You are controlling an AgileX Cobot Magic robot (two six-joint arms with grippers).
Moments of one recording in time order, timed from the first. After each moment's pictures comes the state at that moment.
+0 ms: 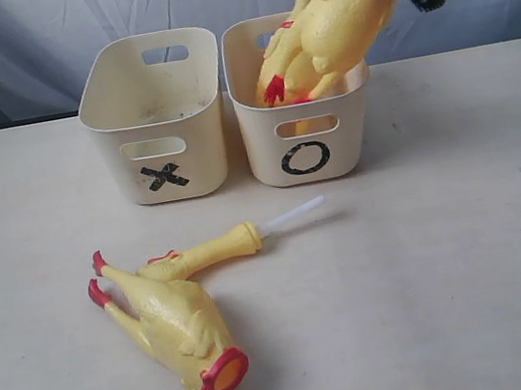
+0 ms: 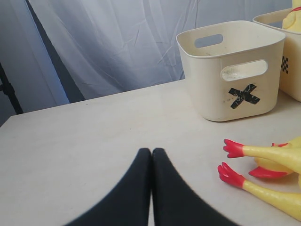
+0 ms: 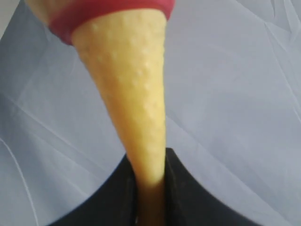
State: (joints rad) left arm -0.02 0.00 0.00 -0.28 0.23 0.46; right arm 0.31 1.63 -1.32 -1.21 0.34 -0.95
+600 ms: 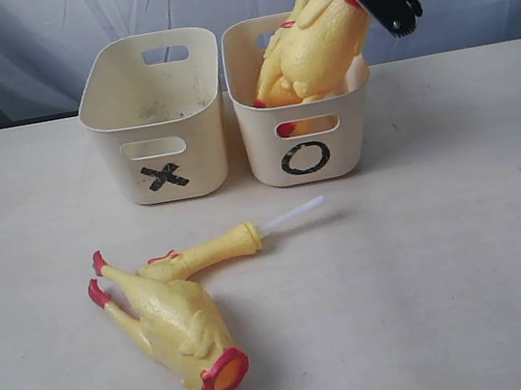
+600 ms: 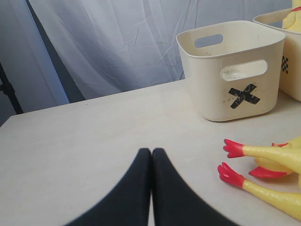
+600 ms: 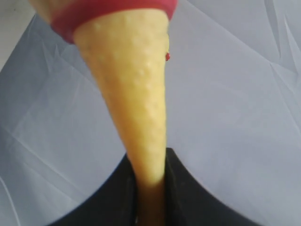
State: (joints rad) left arm -0.02 0.00 0.00 -0.28 0.23 0.46; right arm 0.31 1.74 -1.36 -1.21 0.27 -0.95
